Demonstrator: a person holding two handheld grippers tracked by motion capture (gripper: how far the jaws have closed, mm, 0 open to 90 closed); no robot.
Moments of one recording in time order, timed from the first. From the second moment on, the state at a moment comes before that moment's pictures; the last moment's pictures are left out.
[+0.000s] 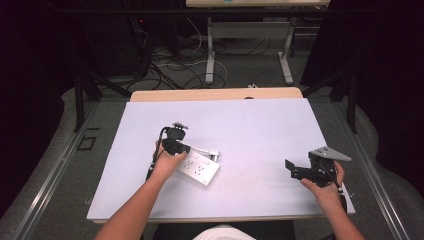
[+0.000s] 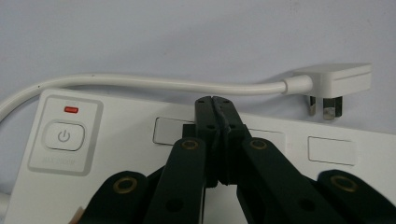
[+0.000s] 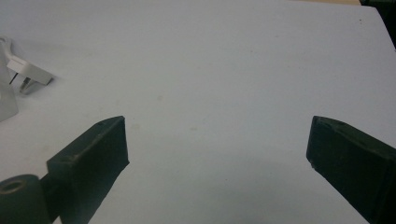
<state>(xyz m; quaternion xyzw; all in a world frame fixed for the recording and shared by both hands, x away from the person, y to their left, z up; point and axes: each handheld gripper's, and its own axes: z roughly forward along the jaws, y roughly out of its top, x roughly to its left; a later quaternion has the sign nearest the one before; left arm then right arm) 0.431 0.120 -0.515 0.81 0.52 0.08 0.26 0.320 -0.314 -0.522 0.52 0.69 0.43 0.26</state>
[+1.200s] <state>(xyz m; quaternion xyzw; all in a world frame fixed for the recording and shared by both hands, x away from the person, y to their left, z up) 0.417 0.114 -0.474 0.81 0.49 0.09 0.31 0.321 -0.315 -0.522 0.52 0.69 0.43 0.26</state>
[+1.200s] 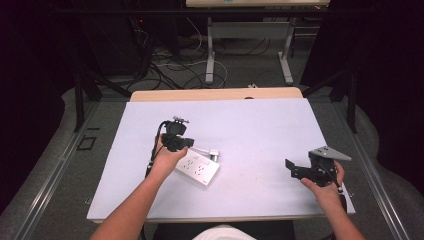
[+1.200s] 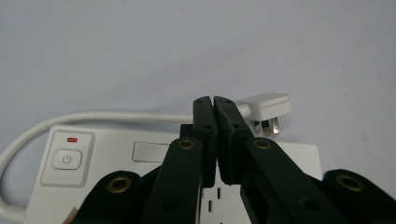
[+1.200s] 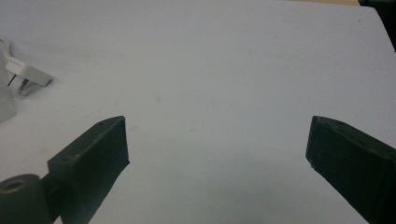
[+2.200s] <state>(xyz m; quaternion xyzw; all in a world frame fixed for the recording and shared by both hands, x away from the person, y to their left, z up) 0.409 0.120 -0.459 0.79 0.47 0.11 0.37 0.318 -0.316 -0.523 0.53 0.68 0.43 0.26</state>
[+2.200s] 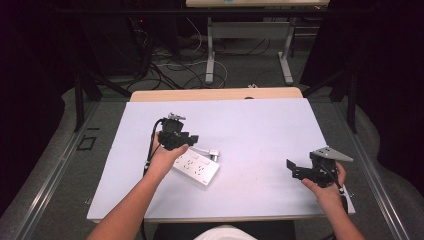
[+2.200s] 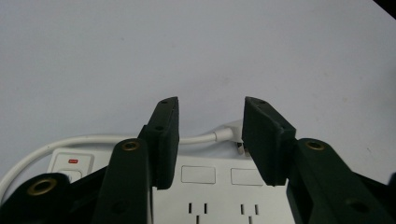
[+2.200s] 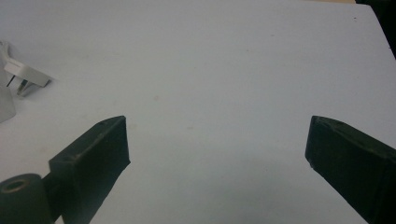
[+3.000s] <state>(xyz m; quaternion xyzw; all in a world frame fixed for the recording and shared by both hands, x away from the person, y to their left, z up) 0.404 0.124 -0.449 0.79 0.43 0.15 0.41 0.316 -0.315 -0.522 0.53 0.69 0.43 0.26</state>
